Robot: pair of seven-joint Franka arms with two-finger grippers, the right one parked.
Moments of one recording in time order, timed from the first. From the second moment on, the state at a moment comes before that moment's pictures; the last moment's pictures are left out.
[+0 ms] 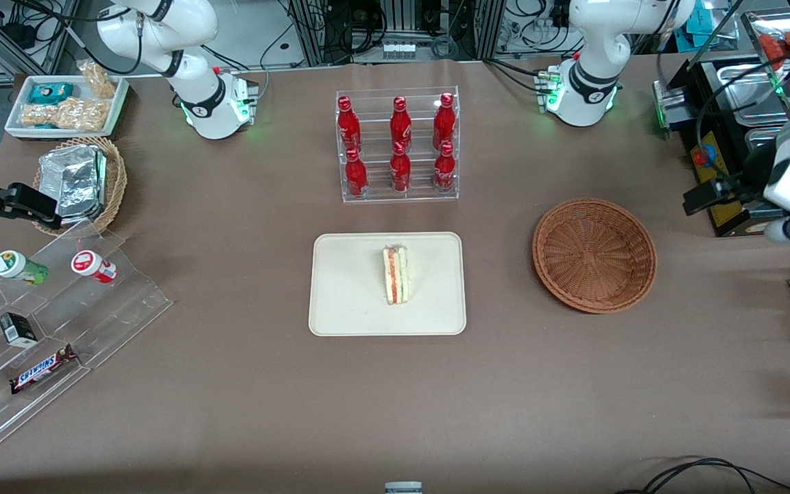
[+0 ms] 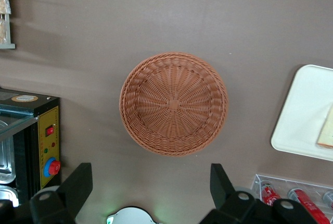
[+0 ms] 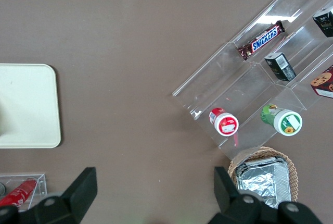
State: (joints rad) arm 0.02 0.07 -0.10 -1.47 0.02 1.42 -0.27
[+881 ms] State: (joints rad) arm 0.05 -0.03 -0.18 -1.57 0.01 1.41 -0.27
